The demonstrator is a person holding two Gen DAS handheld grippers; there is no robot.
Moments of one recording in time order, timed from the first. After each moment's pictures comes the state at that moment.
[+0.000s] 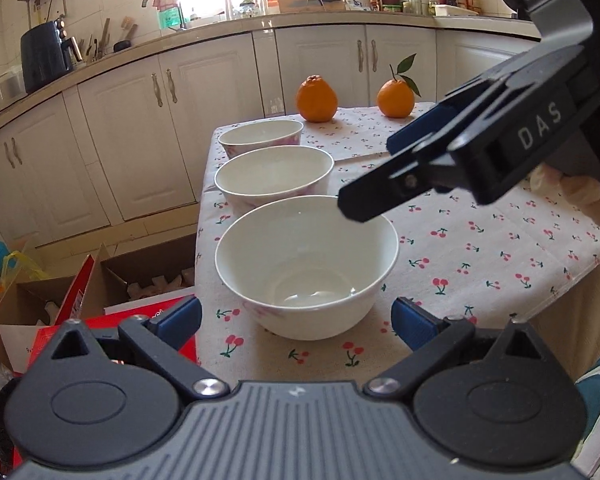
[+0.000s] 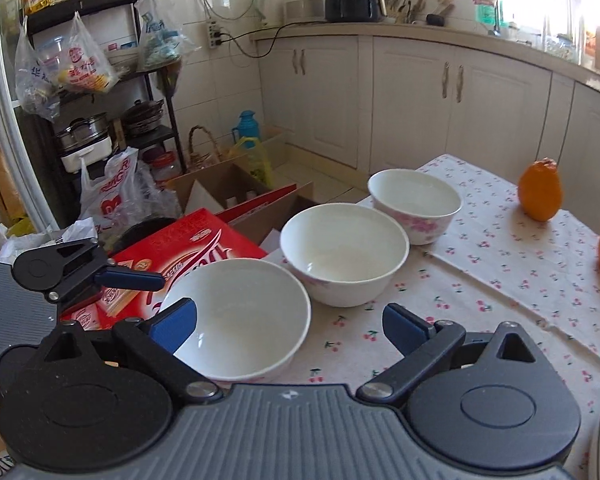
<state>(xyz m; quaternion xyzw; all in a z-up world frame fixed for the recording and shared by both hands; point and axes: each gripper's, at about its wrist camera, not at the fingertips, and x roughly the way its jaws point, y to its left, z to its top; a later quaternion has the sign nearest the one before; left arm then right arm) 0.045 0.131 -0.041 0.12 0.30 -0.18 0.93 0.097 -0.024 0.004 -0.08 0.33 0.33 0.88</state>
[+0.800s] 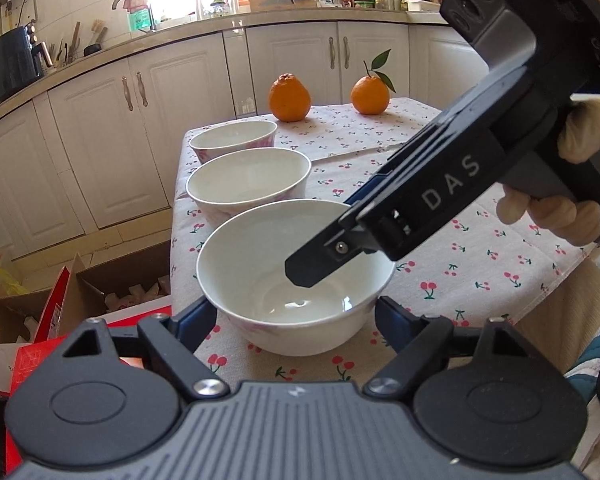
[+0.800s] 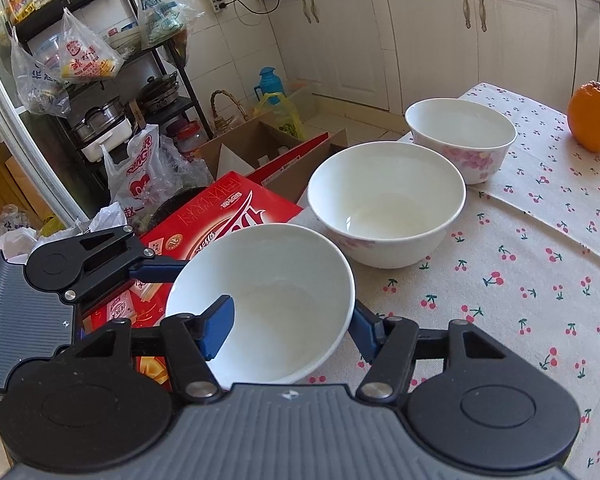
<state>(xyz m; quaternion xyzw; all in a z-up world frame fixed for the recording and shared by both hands) 0.057 0.127 -0.041 0.13 0.30 -0.22 0.92 0.125 -0.012 -0.023 -0.02 0.42 0.36 0.83</state>
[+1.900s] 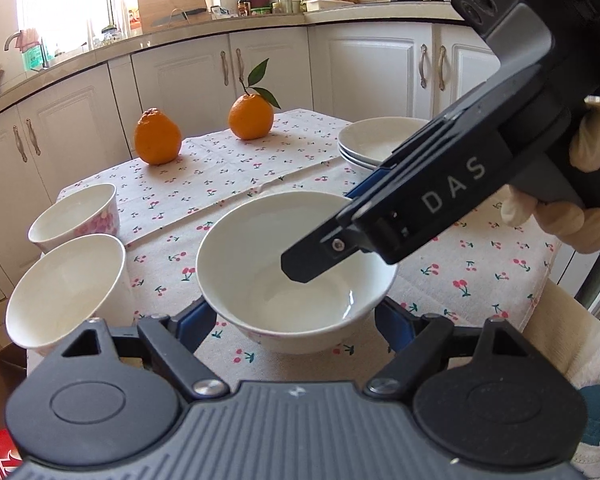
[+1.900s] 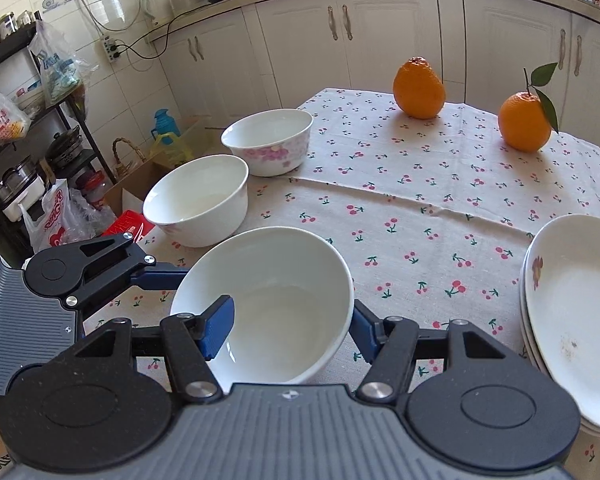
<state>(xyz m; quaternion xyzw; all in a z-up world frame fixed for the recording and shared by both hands) 0.090 0.017 -0.047 0.16 0.28 -0.35 0.88 0.107 -0.137 -0.018 0.02 0.40 0.22 0.89</state>
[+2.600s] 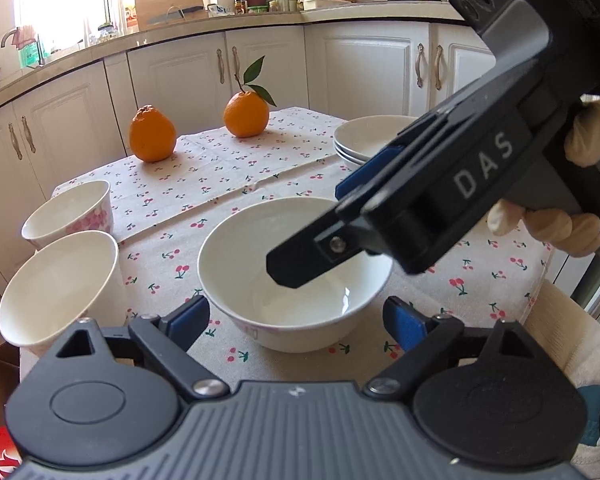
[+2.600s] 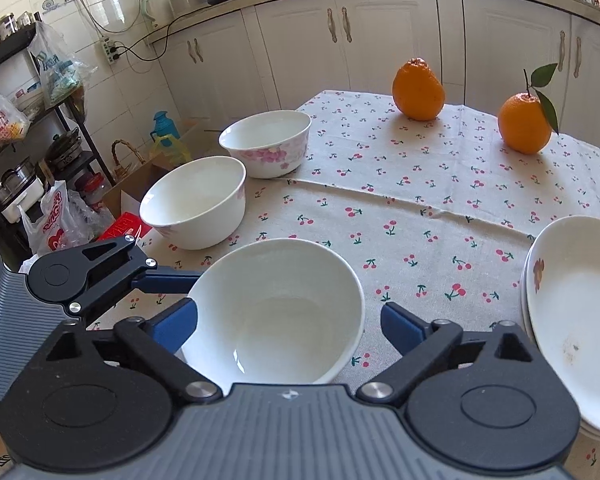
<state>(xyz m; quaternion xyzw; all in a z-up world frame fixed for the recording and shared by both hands) 0.089 0.017 -0.049 0.16 0.29 -0.35 0.88 0.106 -0.136 -0.018 0.02 0.39 0.22 0.89</state>
